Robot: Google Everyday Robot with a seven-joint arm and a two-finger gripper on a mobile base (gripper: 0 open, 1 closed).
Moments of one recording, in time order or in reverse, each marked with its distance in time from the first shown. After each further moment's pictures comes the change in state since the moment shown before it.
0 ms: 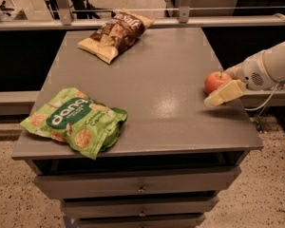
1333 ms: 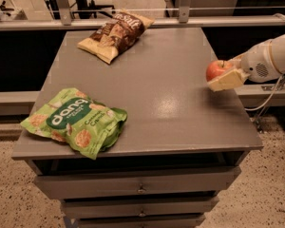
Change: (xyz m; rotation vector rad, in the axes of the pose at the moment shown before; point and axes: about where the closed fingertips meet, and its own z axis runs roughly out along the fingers) arm -0.027 -0.001 -0.022 0.031 -0.072 -0.034
